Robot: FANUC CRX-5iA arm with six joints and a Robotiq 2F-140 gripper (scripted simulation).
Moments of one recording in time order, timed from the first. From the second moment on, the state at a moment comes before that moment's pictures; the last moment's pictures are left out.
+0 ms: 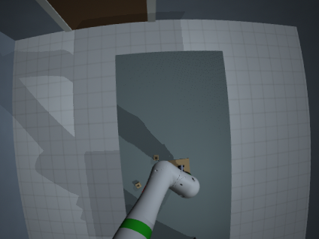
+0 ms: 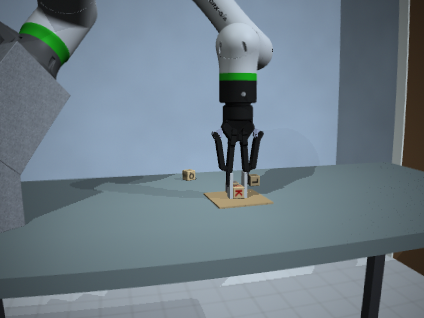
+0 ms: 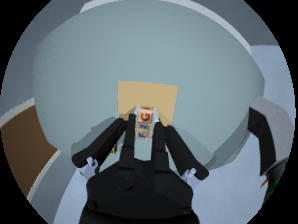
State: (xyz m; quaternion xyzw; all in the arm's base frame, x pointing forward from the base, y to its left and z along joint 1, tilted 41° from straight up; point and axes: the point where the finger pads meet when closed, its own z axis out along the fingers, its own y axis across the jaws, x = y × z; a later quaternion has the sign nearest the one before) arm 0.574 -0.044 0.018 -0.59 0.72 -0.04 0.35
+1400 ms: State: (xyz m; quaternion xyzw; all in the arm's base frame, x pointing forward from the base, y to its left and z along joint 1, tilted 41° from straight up) arm 0.574 -0.044 0.019 -0.59 0.72 -0.04 0.35
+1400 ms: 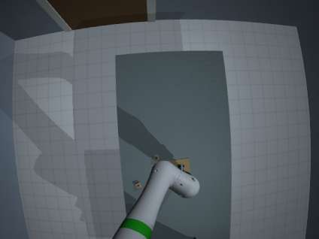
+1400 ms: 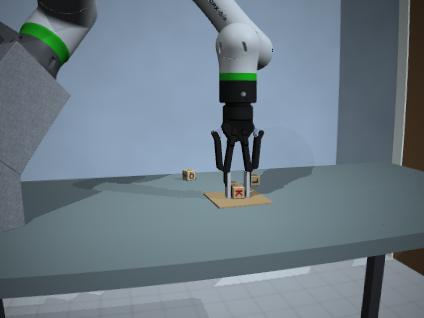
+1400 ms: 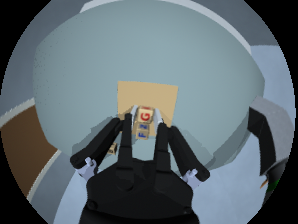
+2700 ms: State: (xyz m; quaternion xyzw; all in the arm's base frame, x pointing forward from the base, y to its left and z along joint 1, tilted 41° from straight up) arm 0.525 -0.077 0.086 -0.59 0.72 -0.04 0.35
